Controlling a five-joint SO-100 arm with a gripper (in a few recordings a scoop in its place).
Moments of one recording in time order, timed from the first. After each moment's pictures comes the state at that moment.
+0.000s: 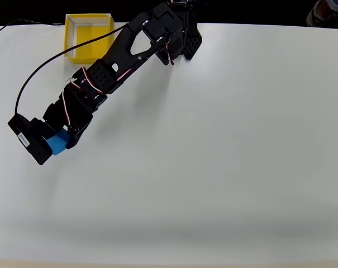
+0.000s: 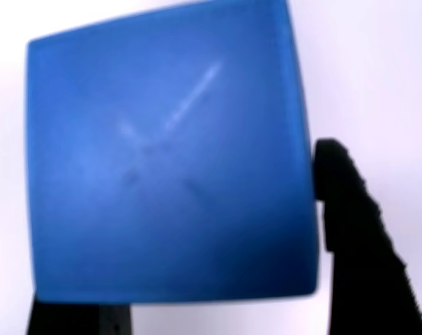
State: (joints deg) arm 51.2 92.9 107.1 28.4 -99.7
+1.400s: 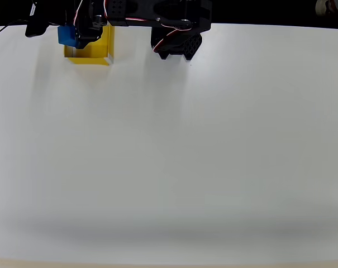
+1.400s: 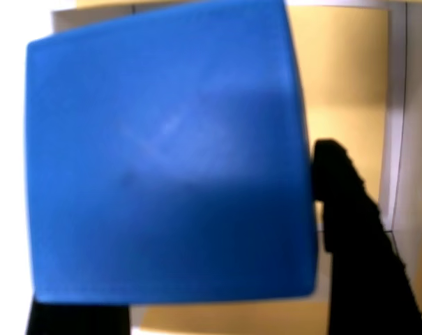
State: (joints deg) arm 90.8 124.5 130.3 54.6 -98.6
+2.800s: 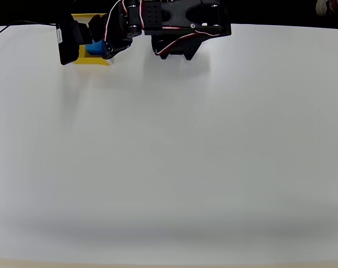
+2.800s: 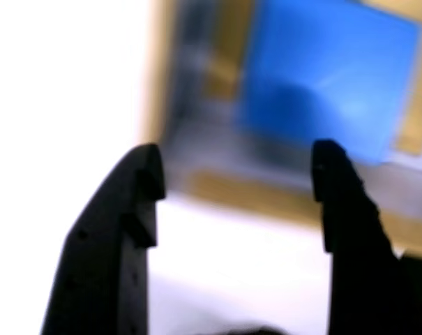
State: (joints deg) arm 78.6 157.5 147.6 68.2 -108.8
